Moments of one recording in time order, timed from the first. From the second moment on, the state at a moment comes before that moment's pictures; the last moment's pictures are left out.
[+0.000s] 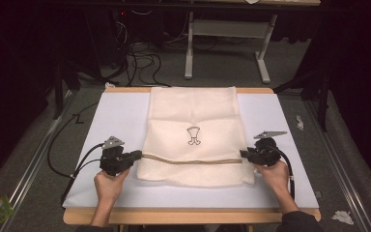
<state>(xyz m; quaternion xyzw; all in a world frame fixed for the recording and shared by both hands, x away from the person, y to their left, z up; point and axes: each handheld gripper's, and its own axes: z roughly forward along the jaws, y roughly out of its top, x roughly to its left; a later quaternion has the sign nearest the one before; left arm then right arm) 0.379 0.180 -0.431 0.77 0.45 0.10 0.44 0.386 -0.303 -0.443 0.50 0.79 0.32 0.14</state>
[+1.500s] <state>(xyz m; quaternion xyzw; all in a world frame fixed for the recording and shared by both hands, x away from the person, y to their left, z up) 0.371 0.221 -0.411 0.69 0.49 0.18 0.49 0.349 -0.376 -0.406 0.54 0.70 0.42 0.21</state>
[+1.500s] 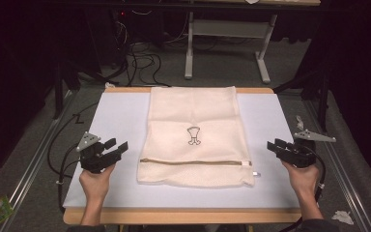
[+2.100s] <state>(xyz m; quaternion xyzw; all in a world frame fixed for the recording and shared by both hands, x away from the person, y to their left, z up) 0.368 0.238 -0.418 0.68 0.51 0.19 0.50 0.336 -0.406 -0.412 0.56 0.67 0.43 0.22</state>
